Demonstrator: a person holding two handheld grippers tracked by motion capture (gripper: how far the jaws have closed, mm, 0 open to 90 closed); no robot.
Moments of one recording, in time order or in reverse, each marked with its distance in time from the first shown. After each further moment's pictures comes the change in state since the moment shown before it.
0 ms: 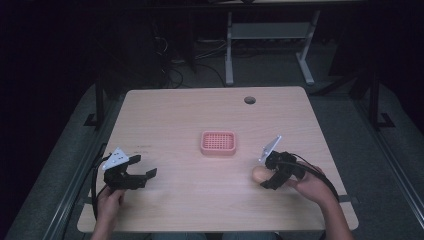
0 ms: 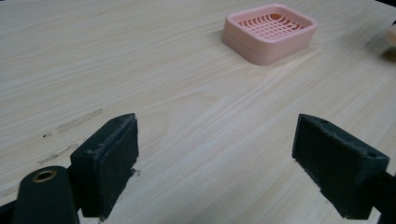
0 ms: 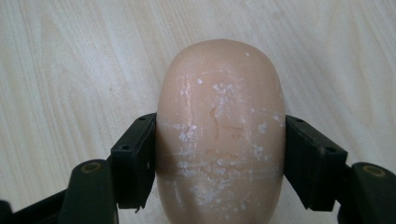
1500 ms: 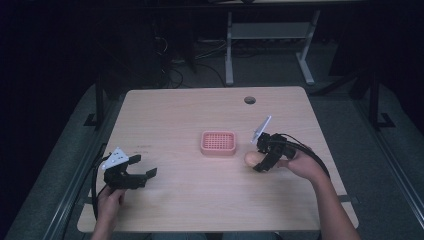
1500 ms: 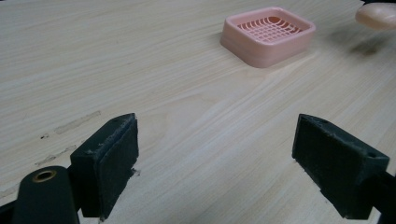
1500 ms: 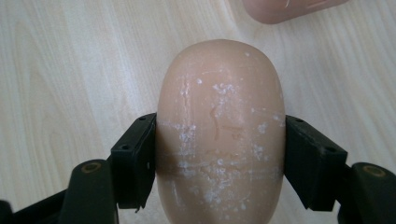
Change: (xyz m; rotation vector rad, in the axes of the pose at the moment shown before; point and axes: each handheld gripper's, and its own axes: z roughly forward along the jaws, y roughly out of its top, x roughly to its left) left arm 0.000 0.000 0.001 -0.013 -0.006 -0.007; right arm -0.037 0.043 -0.006 0.011 0.053 -0.030
